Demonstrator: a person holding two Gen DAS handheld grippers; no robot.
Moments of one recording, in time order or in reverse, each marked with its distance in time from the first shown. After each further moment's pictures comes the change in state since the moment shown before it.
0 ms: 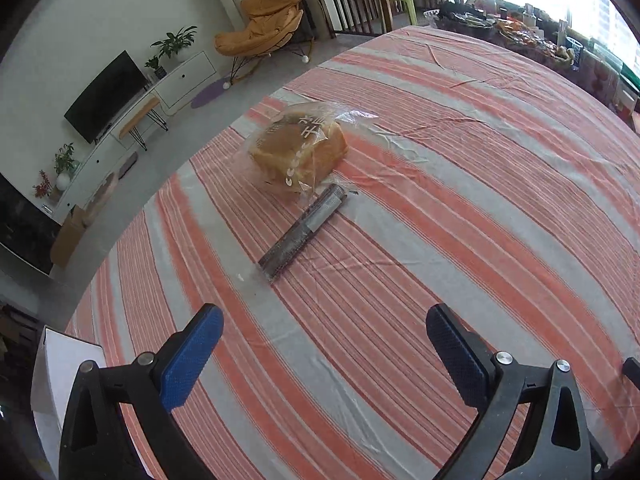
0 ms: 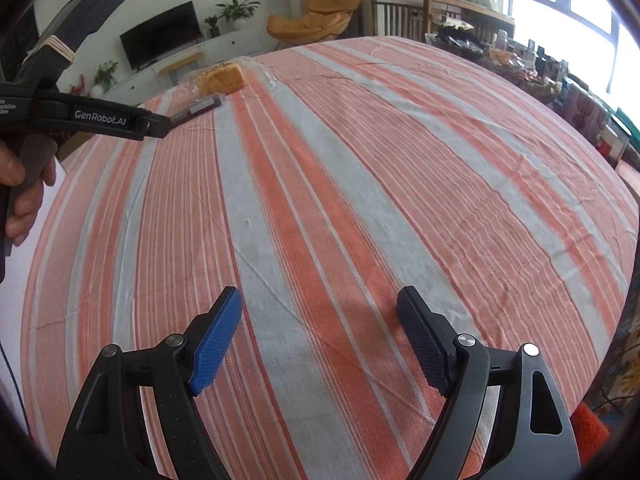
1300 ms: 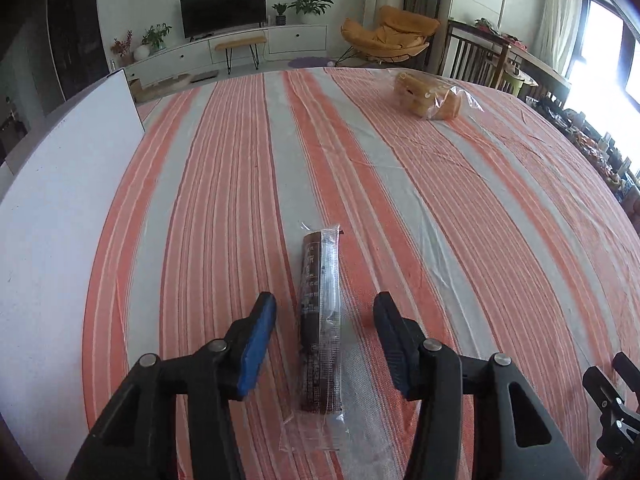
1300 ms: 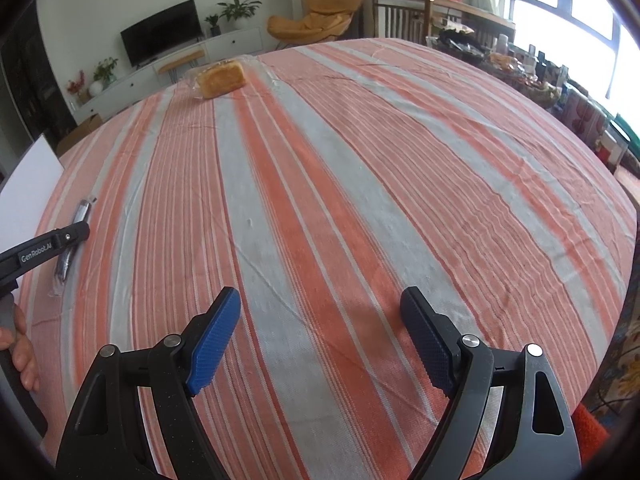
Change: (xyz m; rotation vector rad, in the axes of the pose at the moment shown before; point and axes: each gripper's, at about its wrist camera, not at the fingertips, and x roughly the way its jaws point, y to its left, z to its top) left arm -0.034 0.037 -0.180 -0.532 -0.089 0.014; right arm 0.003 0.007 -0.001 -0.023 -0.002 -0.026
